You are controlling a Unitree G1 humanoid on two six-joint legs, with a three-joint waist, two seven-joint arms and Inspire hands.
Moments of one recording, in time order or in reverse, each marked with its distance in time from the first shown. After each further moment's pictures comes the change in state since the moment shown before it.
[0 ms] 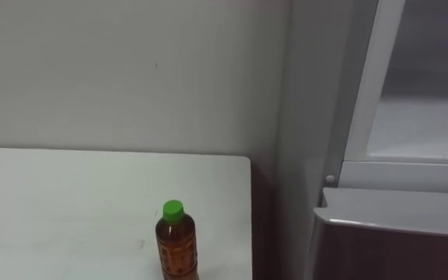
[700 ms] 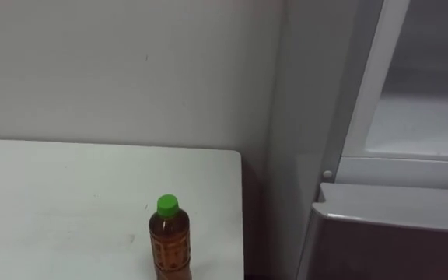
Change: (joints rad) left arm -0.023 0.009 -0.022 -0.017 -0.040 -0.012 -0.019; right arm 0.261 -0.071 0.060 -1.018 -0.085 0.233 0.090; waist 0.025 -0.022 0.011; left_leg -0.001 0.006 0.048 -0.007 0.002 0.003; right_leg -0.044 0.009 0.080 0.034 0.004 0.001
